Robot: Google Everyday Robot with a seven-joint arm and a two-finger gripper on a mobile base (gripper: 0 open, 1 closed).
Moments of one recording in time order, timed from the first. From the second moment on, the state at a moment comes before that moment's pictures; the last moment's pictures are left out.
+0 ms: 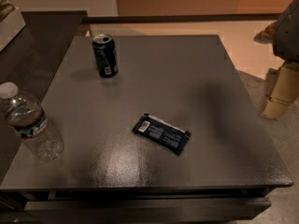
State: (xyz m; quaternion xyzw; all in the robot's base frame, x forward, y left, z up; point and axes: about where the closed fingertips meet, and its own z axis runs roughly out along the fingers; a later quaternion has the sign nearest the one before) arm 0.438 -0.217 0.976 -0.60 0.78 -0.03 0.16
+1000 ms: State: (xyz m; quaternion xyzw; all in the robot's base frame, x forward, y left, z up) arm 0.434 -0.175 0.954 -0.58 0.80 0.01 0.18
